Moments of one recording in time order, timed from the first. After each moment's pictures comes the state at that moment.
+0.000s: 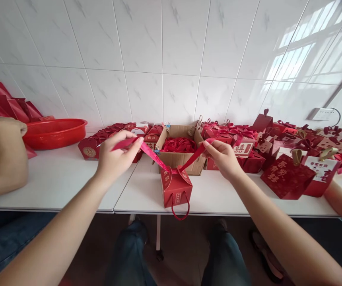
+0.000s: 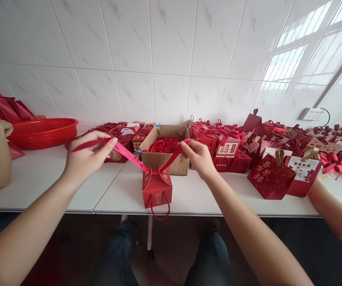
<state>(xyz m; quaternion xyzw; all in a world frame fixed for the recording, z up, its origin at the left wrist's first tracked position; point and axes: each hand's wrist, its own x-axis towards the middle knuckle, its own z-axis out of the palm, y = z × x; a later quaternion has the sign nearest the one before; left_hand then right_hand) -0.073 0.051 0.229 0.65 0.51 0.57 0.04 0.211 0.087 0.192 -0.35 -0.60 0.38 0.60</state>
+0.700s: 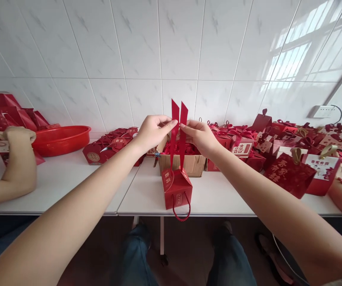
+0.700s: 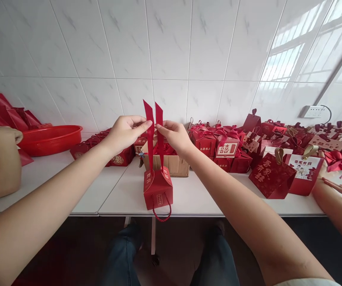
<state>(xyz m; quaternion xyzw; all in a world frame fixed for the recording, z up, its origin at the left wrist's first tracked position) -0.004 0.082 0.287 0.76 0.39 0.50 0.16 0.159 0.098 0.258 -0.24 -0.62 0.51 0.55</state>
